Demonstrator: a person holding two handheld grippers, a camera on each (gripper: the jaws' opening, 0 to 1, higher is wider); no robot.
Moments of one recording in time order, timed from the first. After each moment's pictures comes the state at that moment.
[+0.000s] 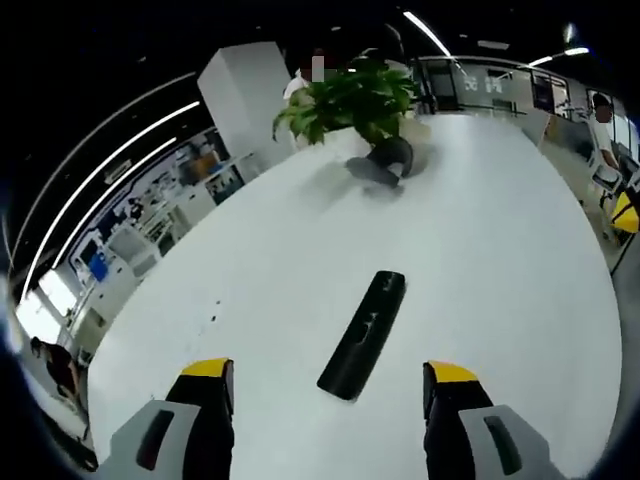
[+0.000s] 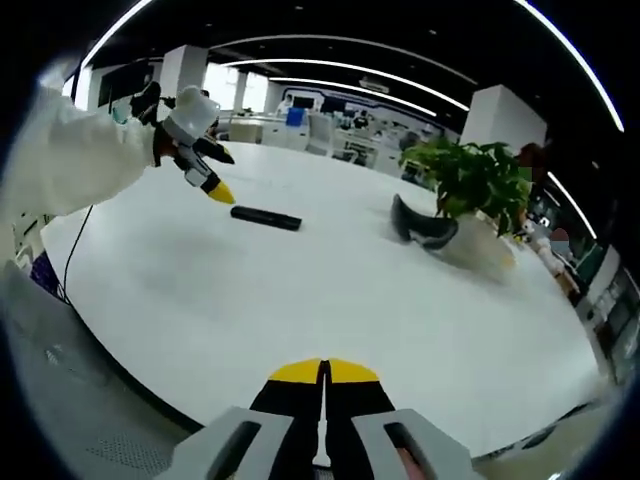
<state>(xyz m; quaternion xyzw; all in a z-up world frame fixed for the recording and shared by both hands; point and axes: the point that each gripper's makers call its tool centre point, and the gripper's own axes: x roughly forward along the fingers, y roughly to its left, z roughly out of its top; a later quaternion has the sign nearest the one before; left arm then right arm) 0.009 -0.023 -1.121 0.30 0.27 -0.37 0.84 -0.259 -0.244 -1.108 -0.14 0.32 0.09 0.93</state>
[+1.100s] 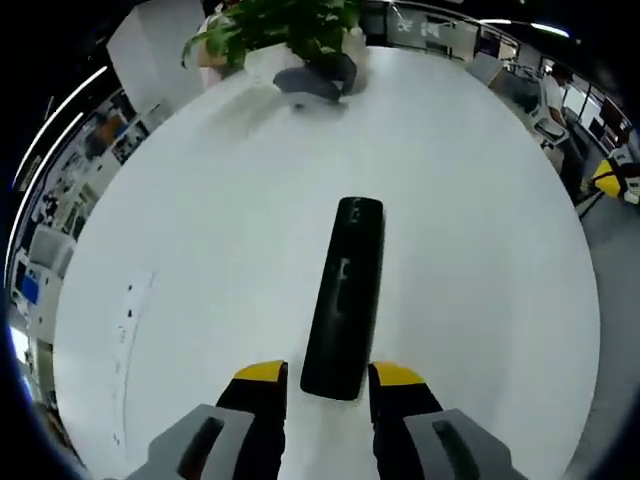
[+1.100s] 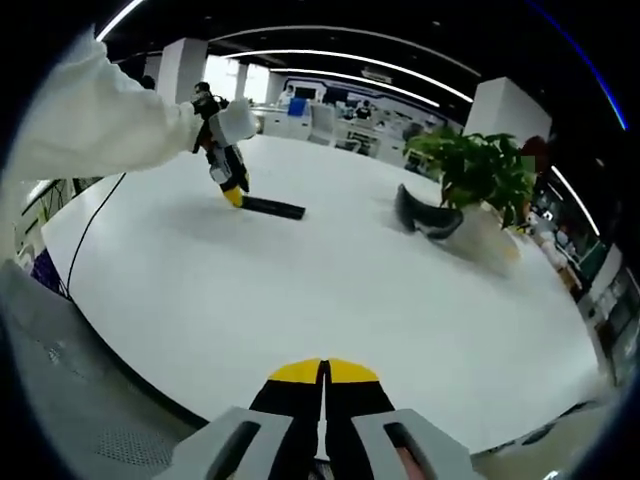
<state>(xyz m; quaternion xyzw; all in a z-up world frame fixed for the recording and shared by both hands) 0.019 -0.025 -1.193 0.36 0.42 -0.49 0.67 -0.262 -0.241 -1.115 -0.14 0.35 0.10 0.92</state>
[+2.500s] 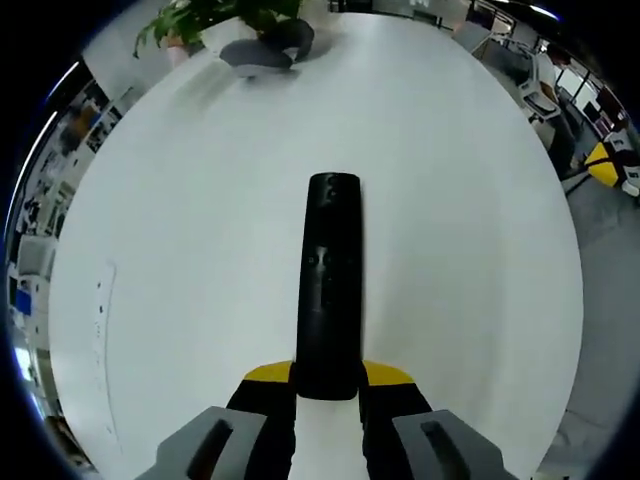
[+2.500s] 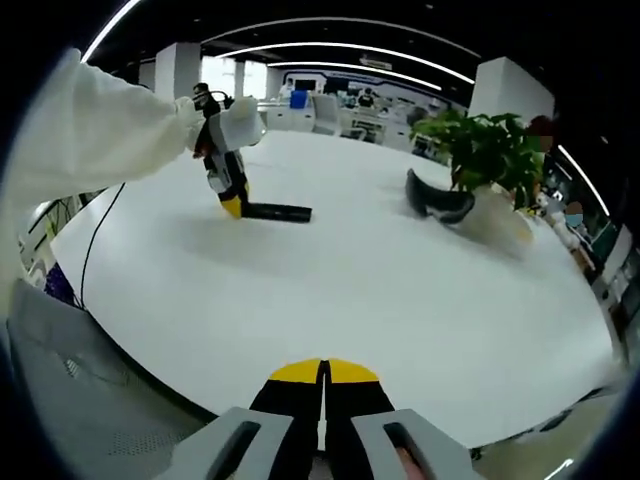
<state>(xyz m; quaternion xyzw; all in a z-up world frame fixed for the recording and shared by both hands) -0.031 -0.032 -1.200 0.39 0.47 -0.48 0.62 -0.266 -0.230 -1.120 -0.09 0.37 0.12 0.92</state>
